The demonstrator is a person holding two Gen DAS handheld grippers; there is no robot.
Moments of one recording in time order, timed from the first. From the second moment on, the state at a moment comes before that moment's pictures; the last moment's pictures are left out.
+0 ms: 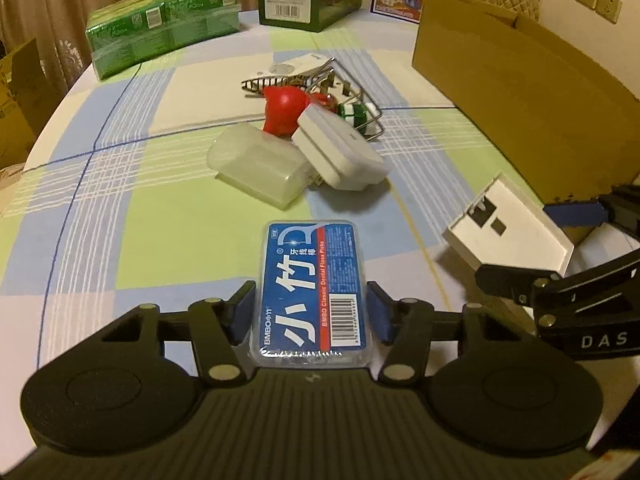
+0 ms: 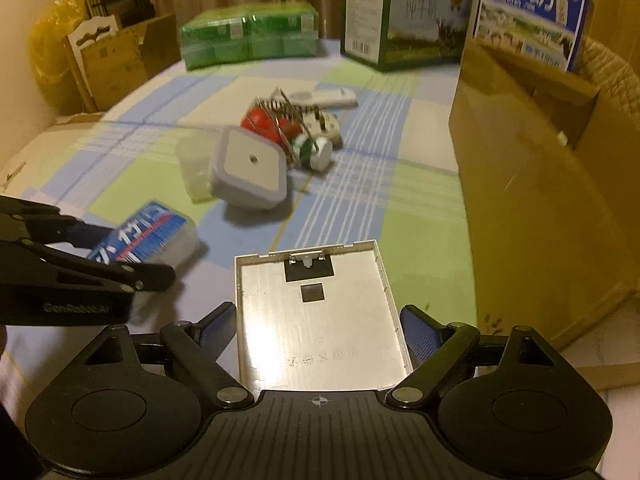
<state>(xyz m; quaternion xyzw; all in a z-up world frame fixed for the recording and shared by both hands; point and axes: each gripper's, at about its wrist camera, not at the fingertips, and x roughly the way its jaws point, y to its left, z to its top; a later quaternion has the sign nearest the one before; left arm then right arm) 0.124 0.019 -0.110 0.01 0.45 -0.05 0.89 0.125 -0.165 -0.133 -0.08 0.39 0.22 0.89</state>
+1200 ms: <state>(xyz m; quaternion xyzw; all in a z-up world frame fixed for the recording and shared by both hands) 0.192 -0.208 0.014 0.06 0.36 -0.23 0.90 0.162 -0.408 -0.029 0.10 0.32 0.05 0.94</state>
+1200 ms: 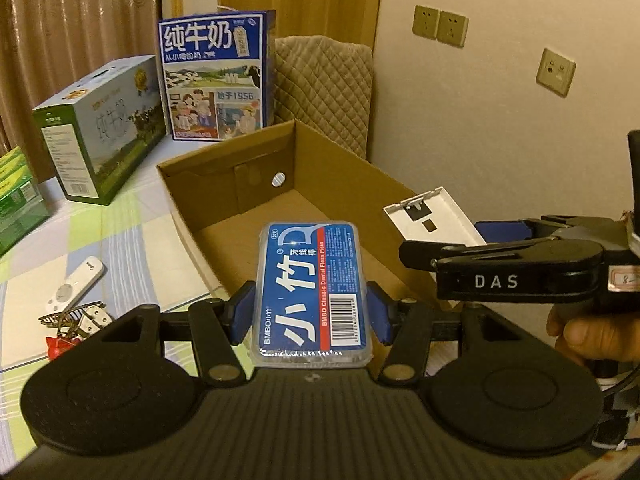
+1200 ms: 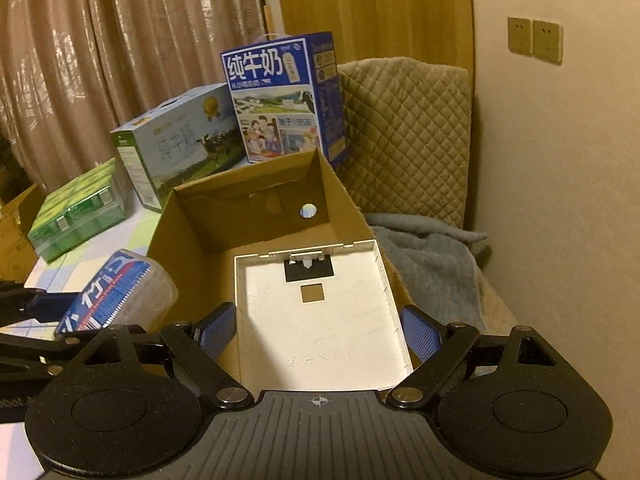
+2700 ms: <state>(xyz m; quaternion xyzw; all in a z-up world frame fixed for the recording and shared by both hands) 0.083 -0.025 0.017 -0.01 0.34 -0.06 0.94 0.097 -0.352 0.013 0.13 0.26 0.11 0.95</state>
